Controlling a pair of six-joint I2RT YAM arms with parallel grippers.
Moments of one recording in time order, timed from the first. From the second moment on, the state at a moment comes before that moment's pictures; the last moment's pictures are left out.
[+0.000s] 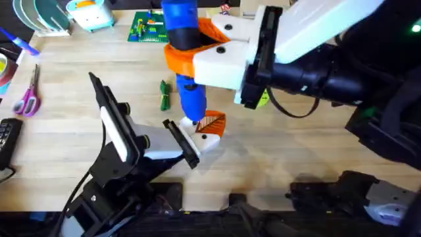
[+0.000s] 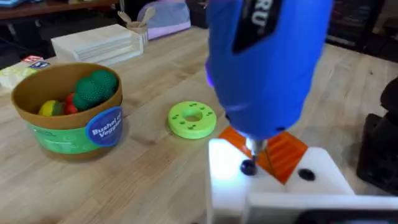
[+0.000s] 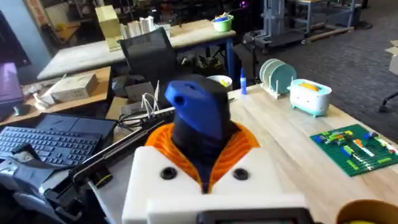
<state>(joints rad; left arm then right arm) -0.71 0.02 0.03 -0.11 0.24 -0.06 0.85 1.04 0.82 0.27 -0.42 0.12</state>
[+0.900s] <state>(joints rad) -0.71 0.02 0.03 -0.11 0.24 -0.06 0.85 1.05 0.82 0.32 -0.42 0.11</state>
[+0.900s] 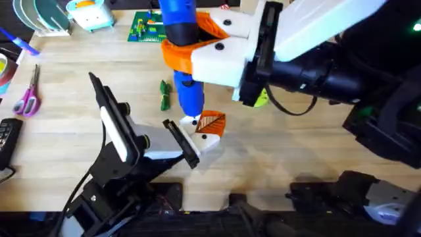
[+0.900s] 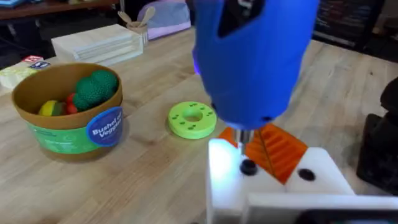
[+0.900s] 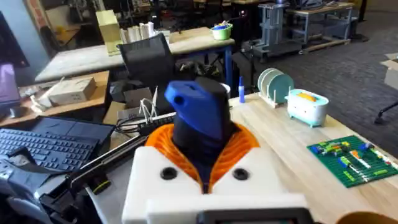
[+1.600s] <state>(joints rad) -0.71 0.02 0.03 -0.11 0.24 -0.06 0.85 1.06 0.82 0.27 -0.41 0.15</state>
